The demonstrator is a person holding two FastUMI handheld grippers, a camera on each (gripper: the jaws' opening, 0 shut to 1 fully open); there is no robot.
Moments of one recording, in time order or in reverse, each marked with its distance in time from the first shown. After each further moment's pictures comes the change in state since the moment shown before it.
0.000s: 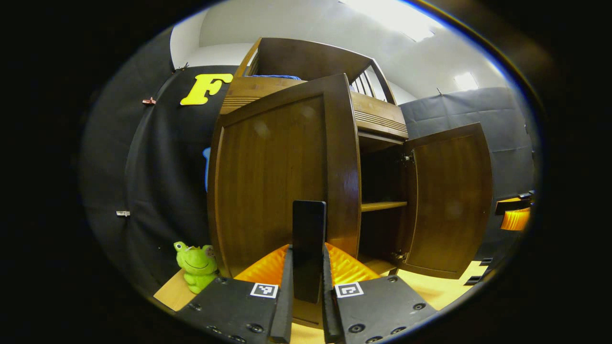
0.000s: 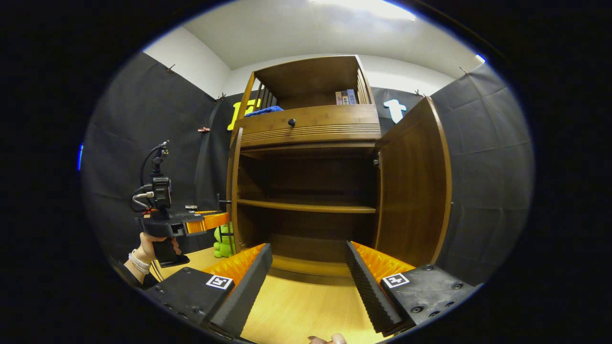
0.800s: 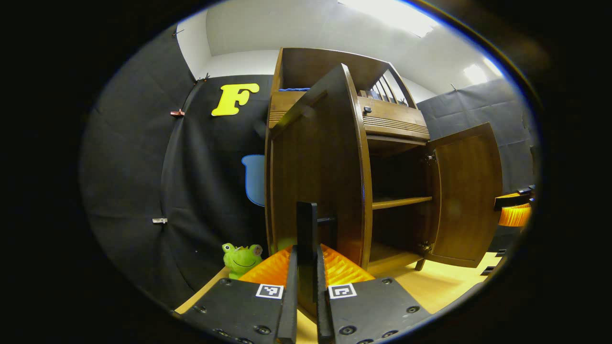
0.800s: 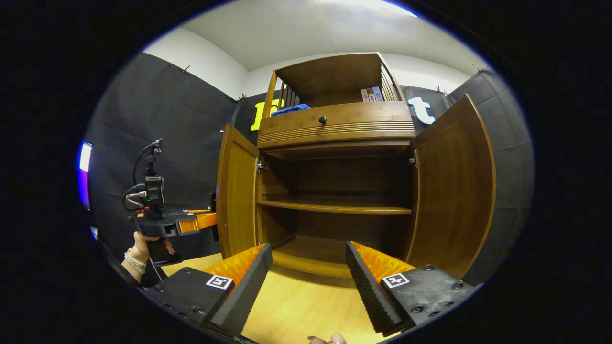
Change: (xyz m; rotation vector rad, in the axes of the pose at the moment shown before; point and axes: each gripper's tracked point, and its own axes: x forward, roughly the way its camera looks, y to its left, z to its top) left arm -0.067 0.070 0.006 0.042 -0.003 0.166; right arm 0.017 0.055 -0.004 0.021 0.003 0.133
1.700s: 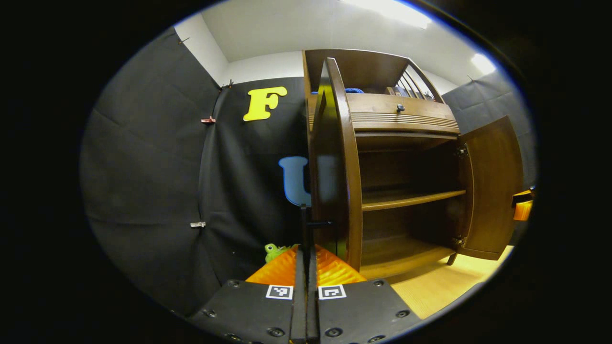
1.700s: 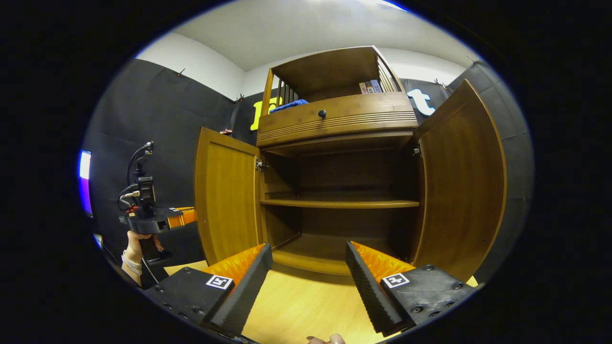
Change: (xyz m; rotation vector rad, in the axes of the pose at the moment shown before) left arm -0.029 0.067 0.007 0.050 -0.004 0.216; right arm 0.016 0.003 -0.014 0.047 0.014 0.014
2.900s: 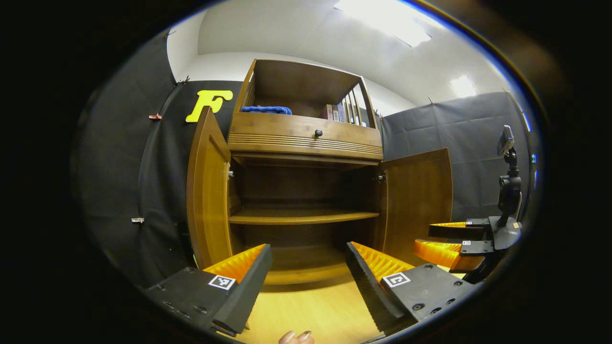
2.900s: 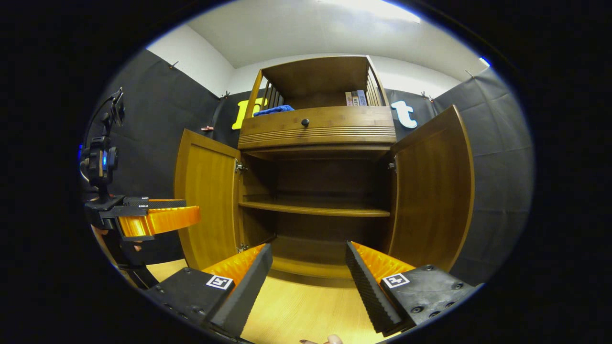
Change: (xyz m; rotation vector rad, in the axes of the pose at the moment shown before) left arm -0.071 -0.157 0.060 -0.092 -0.018 -0.389; right arm -0.018 -0.022 0.024 -0.078 -0.025 -0.162
